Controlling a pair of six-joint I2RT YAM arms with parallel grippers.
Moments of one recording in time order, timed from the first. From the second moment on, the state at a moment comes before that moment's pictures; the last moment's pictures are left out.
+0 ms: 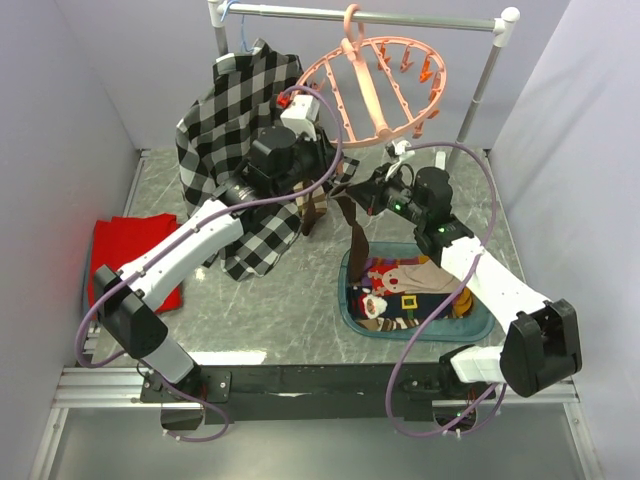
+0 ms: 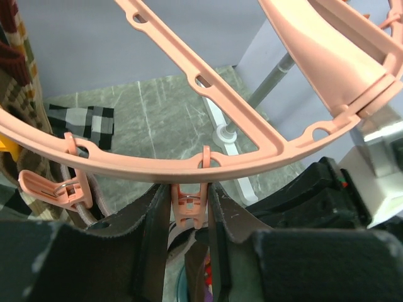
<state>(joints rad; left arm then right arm) -0.72 1.59 1.61 -0.15 -0.10 -0.40 0.37 1.30 0.96 0.23 -0.45 0.26</state>
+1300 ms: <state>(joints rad) -0.72 1.56 1.52 0.00 -0.04 -0.28 0.35 1.28 1.02 0.37 -0.48 0.36</state>
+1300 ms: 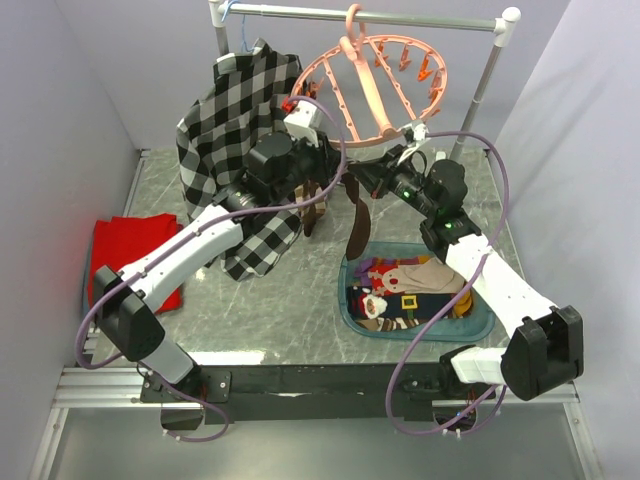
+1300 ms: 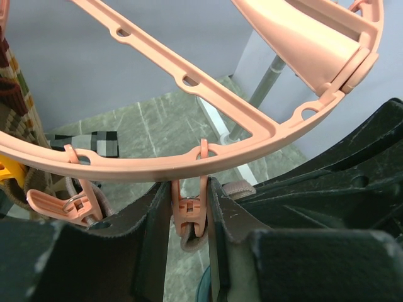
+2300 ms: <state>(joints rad) -0.72 1.49 1.40 0.14 -0.11 -0.34 0.35 1.28 1.05 0.34 -0.48 0.40</state>
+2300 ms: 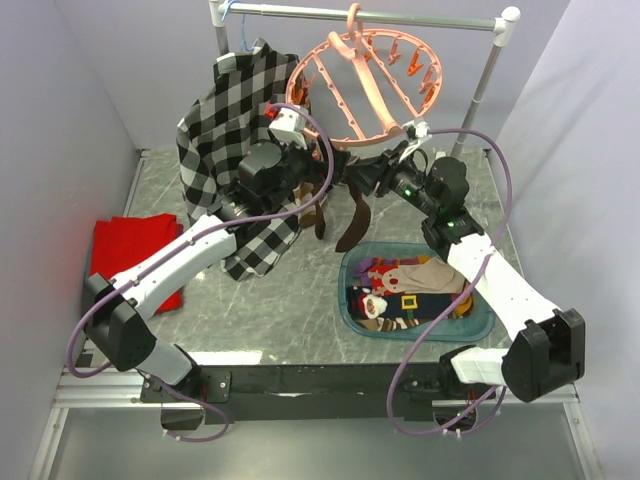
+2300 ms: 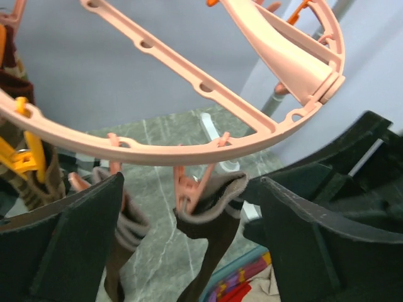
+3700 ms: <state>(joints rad) -0.71 0.13 0.60 -0.29 -0.86 -0.22 0.34 0.01 0.55 -0.25 0.51 0.07</state>
